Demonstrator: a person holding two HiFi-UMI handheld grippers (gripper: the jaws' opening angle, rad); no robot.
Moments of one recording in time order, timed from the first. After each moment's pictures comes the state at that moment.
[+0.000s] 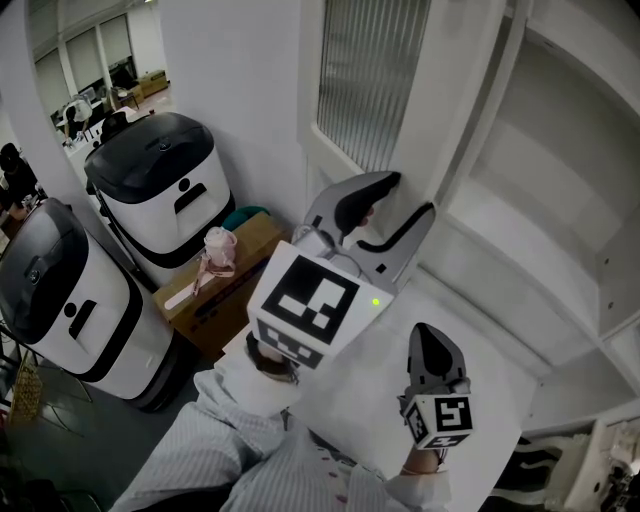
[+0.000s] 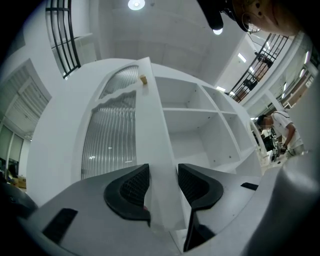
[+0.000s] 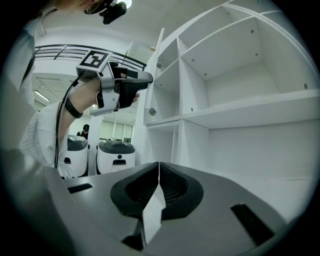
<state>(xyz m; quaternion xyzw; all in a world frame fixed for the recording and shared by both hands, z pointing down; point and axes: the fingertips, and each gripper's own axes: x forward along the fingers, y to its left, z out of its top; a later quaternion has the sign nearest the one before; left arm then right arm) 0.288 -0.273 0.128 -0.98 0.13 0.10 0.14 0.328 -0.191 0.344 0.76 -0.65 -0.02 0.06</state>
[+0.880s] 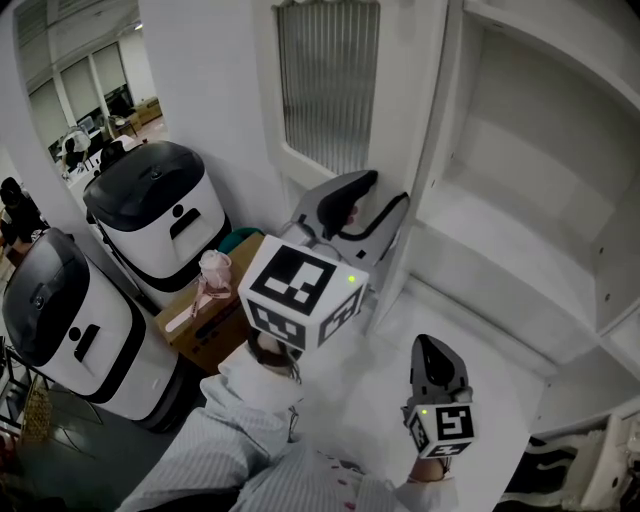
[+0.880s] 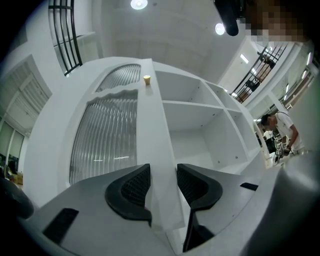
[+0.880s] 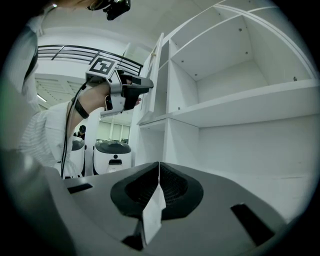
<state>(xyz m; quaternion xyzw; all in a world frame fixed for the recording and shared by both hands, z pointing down) 0.331 -0.286 0.129 -0.98 0.13 0.11 0.12 0.364 -0.171 0.353 0.76 -0.64 -0.01 0.05</state>
